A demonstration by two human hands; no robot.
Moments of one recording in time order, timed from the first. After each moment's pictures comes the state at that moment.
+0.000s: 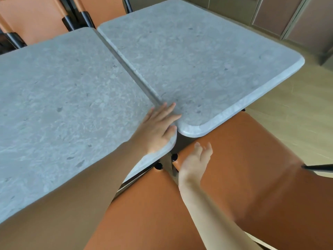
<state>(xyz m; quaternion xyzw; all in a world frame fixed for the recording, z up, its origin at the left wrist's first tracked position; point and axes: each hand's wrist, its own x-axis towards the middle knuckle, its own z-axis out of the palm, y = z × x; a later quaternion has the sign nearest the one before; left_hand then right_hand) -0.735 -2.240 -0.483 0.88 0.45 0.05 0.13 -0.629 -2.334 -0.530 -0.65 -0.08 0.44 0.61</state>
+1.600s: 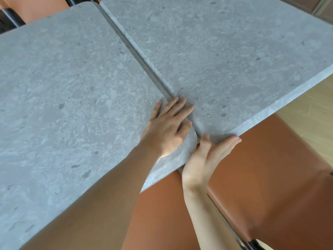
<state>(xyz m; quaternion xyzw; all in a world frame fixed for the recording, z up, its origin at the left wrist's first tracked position) -0.737 -2.214 -0.487 0.84 0.52 0.03 0.14 -0.659 -2.294 -0.505 -0.68 -0.18 0.33 0.62</state>
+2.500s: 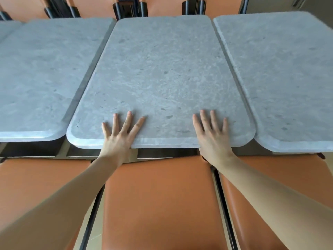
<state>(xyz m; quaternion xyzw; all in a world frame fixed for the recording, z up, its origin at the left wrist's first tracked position) -0.966 -2.457 -0.512 0.61 0.79 -0.08 -0.06 -0.698 -2.320 -0.506 -0.43 -0.90 -0.11 -0.01</state>
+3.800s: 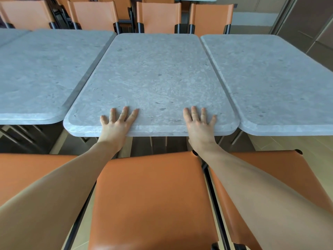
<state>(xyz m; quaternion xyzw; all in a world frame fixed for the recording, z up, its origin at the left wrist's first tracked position) -0.945 -2.477 -0.510 0.58 0.80 -0.11 -0.10 -0.698 -2.360 -0.500 -0.49 -0.87 -0.08 -0.02</state>
